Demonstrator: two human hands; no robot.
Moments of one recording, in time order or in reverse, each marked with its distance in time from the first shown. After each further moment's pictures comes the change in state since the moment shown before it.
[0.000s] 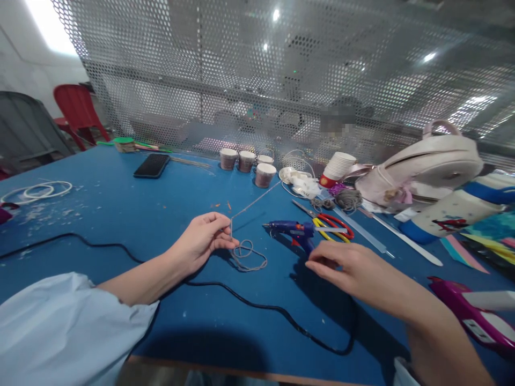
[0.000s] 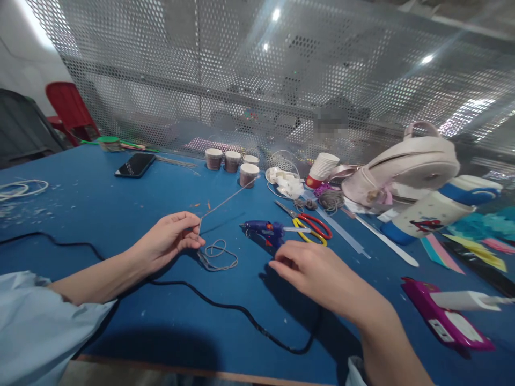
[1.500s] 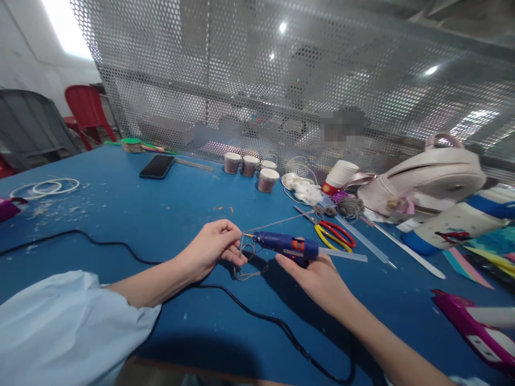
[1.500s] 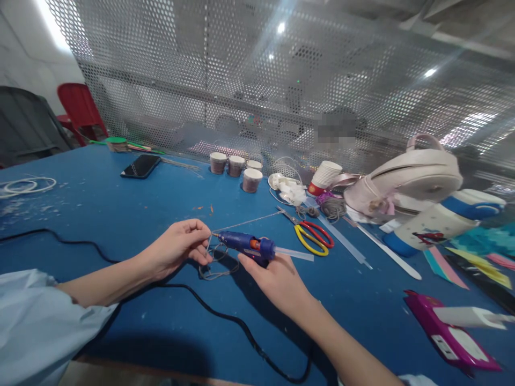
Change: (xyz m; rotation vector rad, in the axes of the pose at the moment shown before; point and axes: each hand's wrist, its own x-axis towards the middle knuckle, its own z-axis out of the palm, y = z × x) left_hand -0.006 -0.008 0.009 0.138 -0.081 -0.027; right_hand 0.027 -0.042 0.036 0.434 0.116 0.354
